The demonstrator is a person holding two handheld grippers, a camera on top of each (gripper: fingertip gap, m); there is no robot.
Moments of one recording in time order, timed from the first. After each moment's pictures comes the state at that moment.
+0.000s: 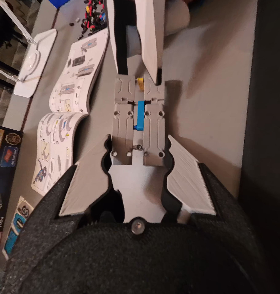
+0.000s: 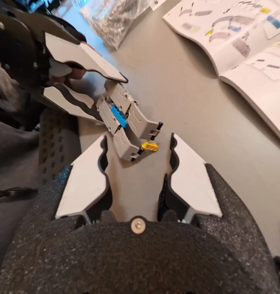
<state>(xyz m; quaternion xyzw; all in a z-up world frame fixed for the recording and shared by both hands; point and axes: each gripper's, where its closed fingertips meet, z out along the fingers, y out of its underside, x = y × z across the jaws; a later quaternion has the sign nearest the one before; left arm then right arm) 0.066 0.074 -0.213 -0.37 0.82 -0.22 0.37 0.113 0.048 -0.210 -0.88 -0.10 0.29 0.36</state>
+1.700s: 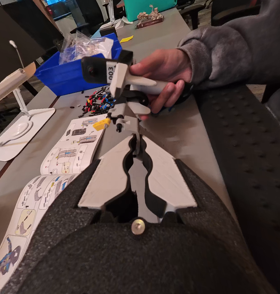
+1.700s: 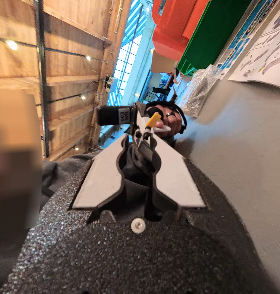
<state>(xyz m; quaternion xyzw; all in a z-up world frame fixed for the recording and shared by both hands) 0.099 0.045 -0.138 -0.28 0.77 -0.47 0.33 0.119 0.059 -0.109 -0.62 0.10 0.66 0.41</state>
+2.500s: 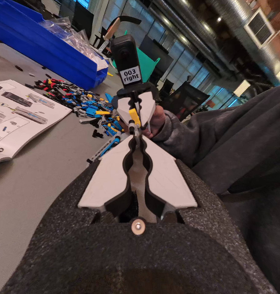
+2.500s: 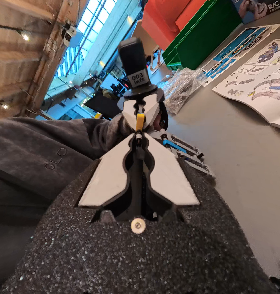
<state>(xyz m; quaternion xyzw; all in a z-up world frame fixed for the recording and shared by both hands) 0.098 0.048 -0.112 -0.44 0.56 -0.70 0.06 0.102 0.049 -0.113 -0.72 -0.02 0.52 0.46</state>
